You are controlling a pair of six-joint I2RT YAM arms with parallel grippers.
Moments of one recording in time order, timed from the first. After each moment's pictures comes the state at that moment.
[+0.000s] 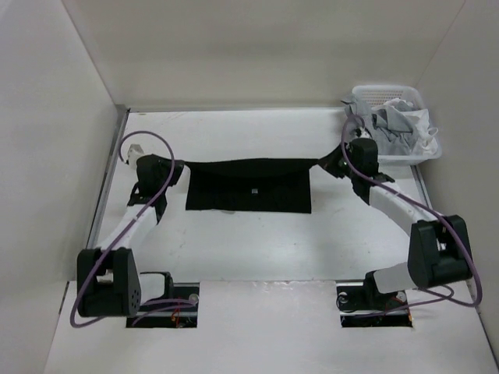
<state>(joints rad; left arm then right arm) -0.02 1.27 0.66 0.23 -0.02 -1.05 0.18 1.45 0.89 0.10 -0.17 0.74</state>
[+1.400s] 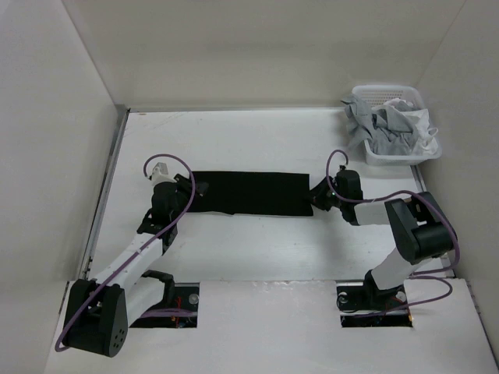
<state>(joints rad) -0.20 0.98 0.35 0.25 0.02 -0.97 0.25 1.61 0.52 0.45 -0.27 0.93</state>
